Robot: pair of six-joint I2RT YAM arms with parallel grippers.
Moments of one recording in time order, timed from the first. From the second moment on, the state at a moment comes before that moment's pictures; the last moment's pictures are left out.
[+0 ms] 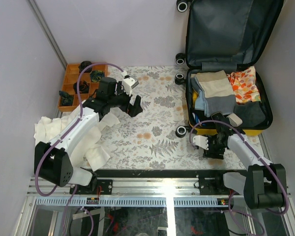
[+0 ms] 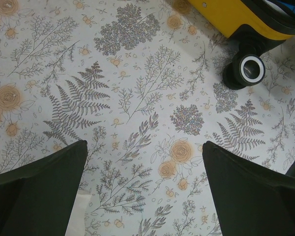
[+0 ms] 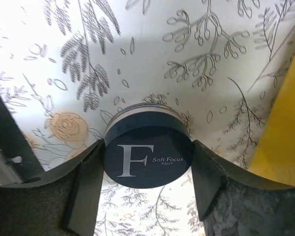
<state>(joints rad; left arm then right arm) -0.35 1.40 1.14 -0.34 0.48 0.15 0.07 1.14 0.54 -0.81 -0.21 -1.47</state>
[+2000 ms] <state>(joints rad) -0.35 1.61 1.37 -0.35 0.46 0.07 -0.29 2.21 2.41 -0.26 -0.46 -0.04</state>
